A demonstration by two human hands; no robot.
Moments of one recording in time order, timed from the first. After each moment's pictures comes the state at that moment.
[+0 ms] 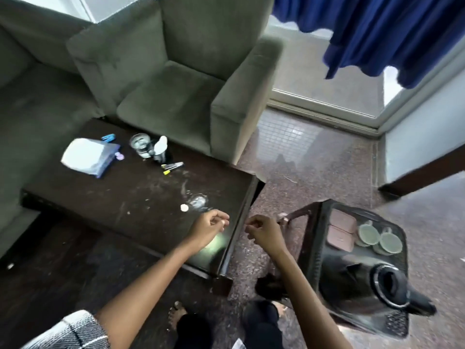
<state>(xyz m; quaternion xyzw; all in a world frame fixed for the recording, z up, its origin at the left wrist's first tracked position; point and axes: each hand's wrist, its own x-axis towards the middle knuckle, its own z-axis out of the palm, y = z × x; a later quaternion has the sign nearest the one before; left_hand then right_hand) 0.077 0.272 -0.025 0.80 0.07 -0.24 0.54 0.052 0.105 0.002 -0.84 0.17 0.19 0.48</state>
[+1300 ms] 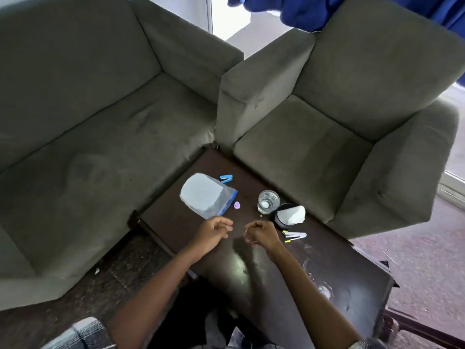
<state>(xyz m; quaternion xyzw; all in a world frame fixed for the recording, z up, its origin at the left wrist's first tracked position) 0.305 0.721 -0.020 0.75 0.24 -0.23 0.58 0.345 0.565 -0.053 -0.75 0.18 0.35 0.53</state>
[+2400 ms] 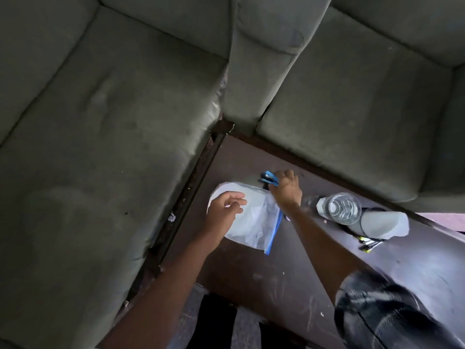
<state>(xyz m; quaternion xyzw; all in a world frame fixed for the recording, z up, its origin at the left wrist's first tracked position) 0.507 0.885 -0.150 0.70 0.27 -0.29 0.60 0.559 0.714 -0.246 -0.94 0.15 0.20 0.21</state>
